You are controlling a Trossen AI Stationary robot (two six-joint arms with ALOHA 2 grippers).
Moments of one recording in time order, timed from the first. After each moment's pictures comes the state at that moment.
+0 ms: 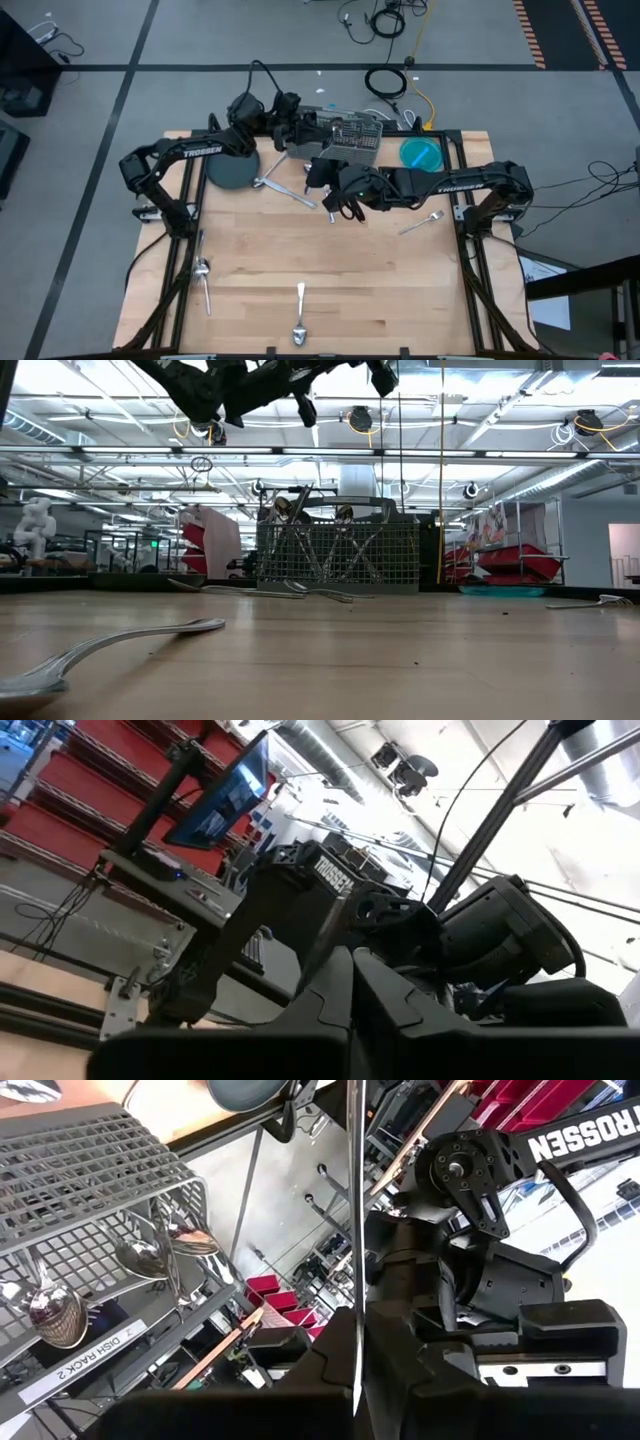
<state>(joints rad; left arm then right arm) 0.55 1.63 1.14 0.91 0.88 -0.91 0.07 1.66 1.55 -0.26 0.73 -1.95</state>
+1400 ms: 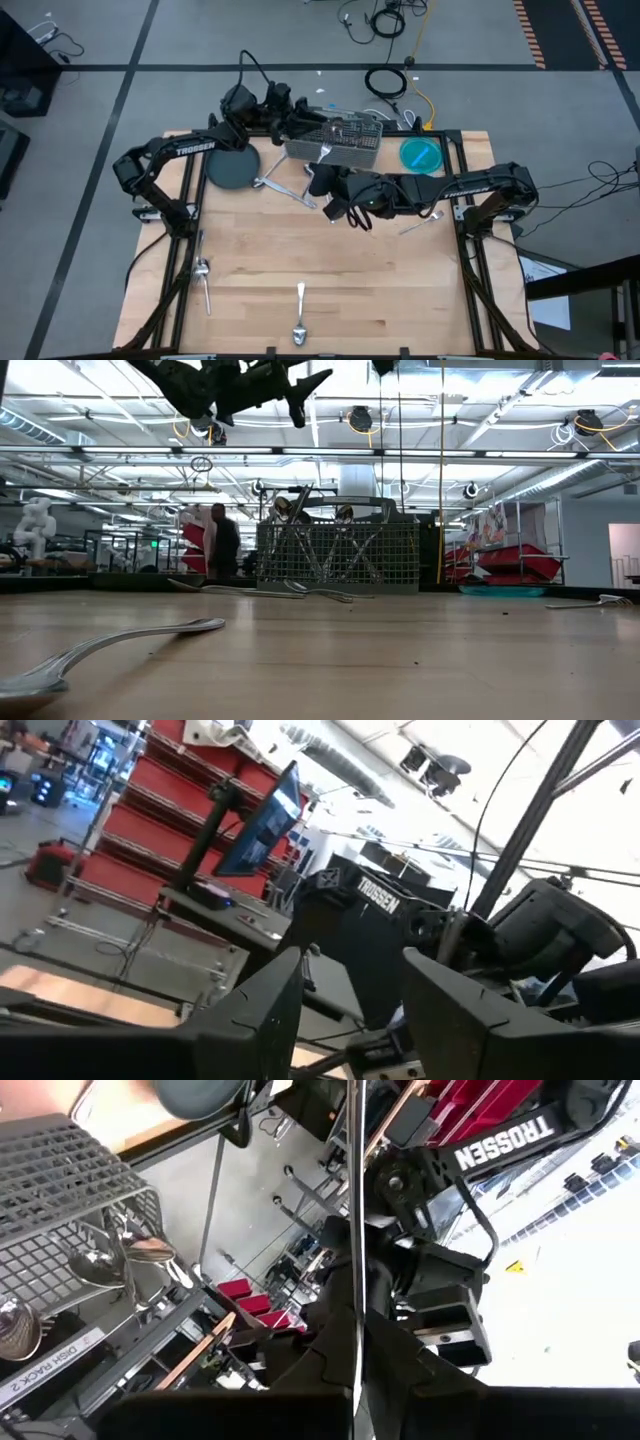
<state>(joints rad) 0.61 1.58 1.14 0.82 0.86 -0.75 0.13 1.64 1.55 -0.19 0.75 -1.98</state>
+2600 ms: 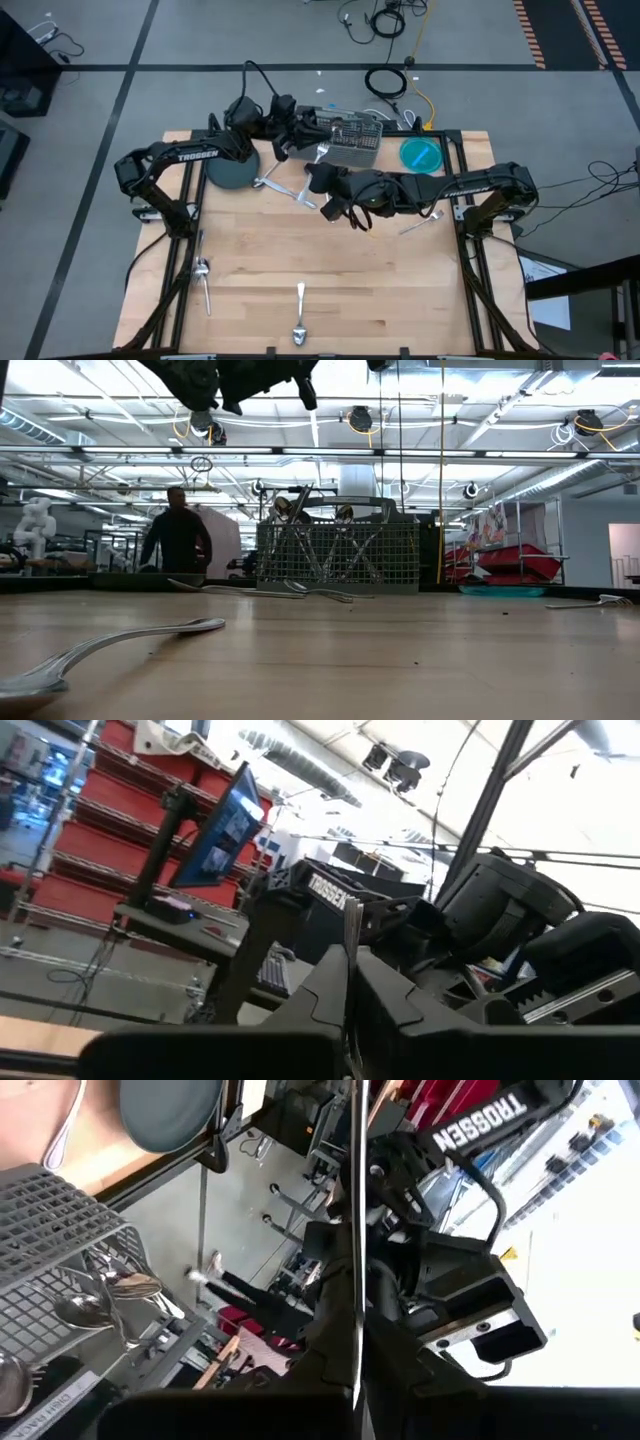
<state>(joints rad) 0.50 1.58 1.14 0.88 0.80 -0.70 0.13 1.64 1.55 -0.14 0.69 -1.90</state>
